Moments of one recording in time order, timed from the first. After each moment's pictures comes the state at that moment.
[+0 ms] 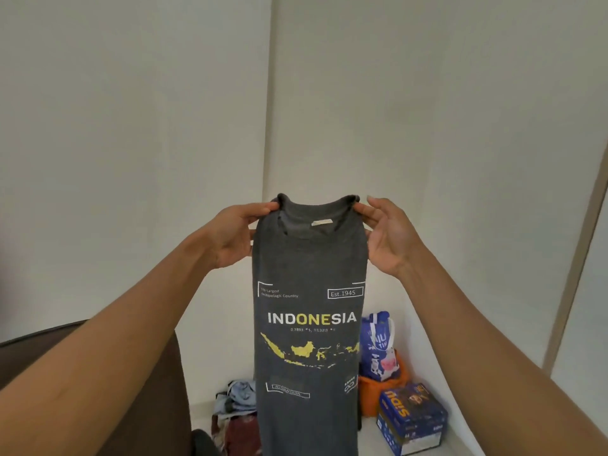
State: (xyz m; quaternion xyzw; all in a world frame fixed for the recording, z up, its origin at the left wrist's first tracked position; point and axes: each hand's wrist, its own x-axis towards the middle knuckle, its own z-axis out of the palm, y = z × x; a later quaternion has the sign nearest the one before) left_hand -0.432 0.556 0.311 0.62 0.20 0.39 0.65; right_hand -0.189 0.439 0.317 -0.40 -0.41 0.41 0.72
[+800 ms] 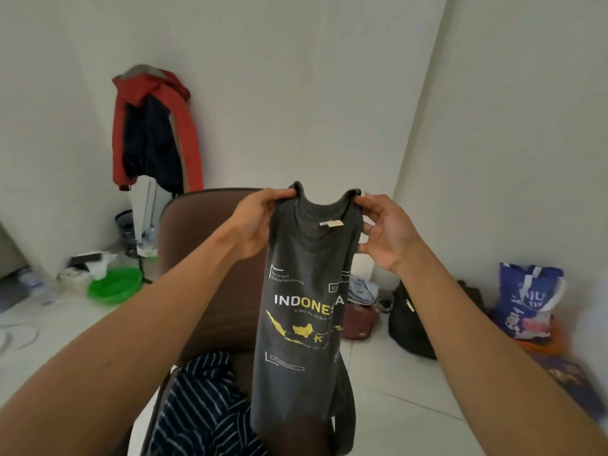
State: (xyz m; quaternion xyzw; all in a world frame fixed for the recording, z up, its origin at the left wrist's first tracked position) left_hand -0.544 0.516 0.148 0.41 0.38 0.55 0.62; right_hand -0.316 0.523 0.143 -0.37 -0.42 0.64 0.52
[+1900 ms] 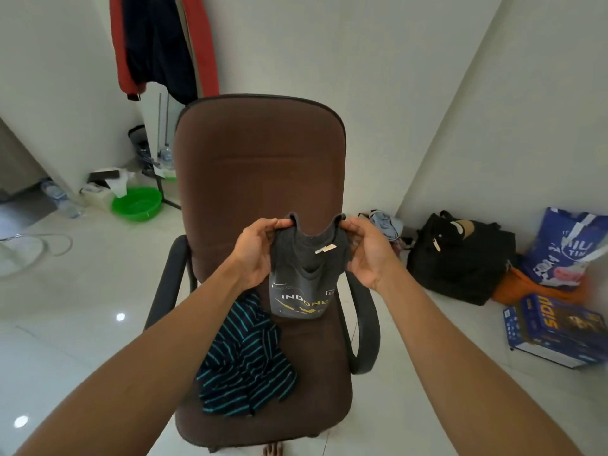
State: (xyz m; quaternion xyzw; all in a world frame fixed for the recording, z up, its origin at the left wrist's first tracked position) left_hand -0.608 0.488 -0.059 0.24 0.47 0.54 0.65; right_hand -0.402 0.520 -0.041 -0.50 -0.32 0.69 0.43
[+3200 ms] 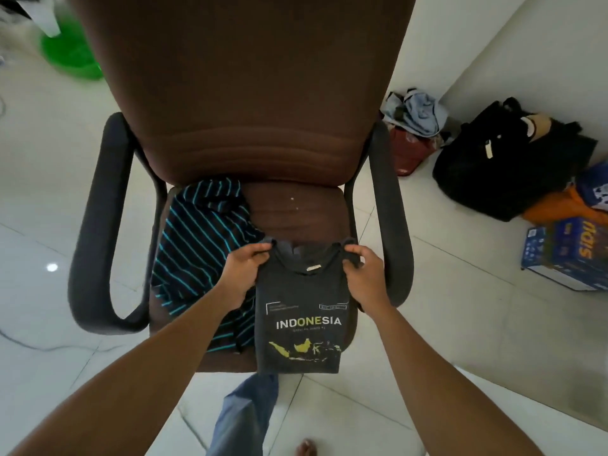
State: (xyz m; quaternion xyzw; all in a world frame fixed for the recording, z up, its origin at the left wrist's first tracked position) left_hand -0.621 0.486 -0.377 0.14 0.71 0.35 0.60; right_hand -0.385 0.525 -0.357 -0.72 -0.48 0.47 0.18
